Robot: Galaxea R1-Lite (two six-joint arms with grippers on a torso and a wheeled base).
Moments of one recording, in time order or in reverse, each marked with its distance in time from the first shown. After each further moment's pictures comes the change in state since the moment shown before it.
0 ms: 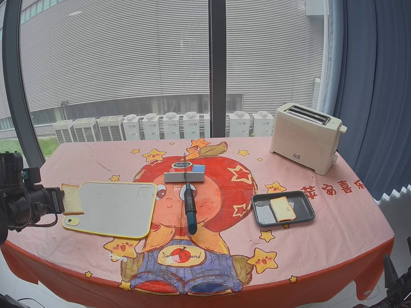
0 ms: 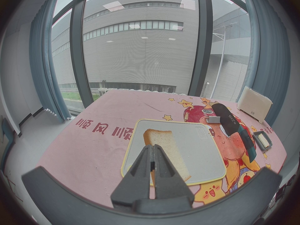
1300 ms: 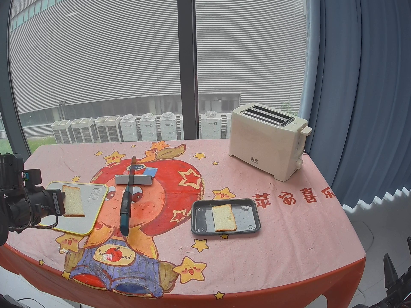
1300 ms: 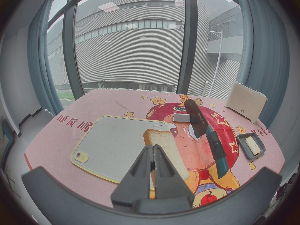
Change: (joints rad) left arm -0.002 -0.001 0.008 0.000 -0.004 0.012; right arm 0.000 0.000 0.000 0.000 0.000 0.000
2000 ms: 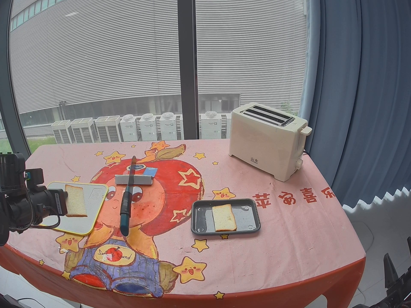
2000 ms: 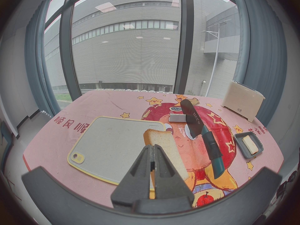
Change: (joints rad) left arm -0.029 0.000 -0.003 -0.001 0.000 -0.002; right arm 0.000 0.000 0.000 0.000 0.000 0.000
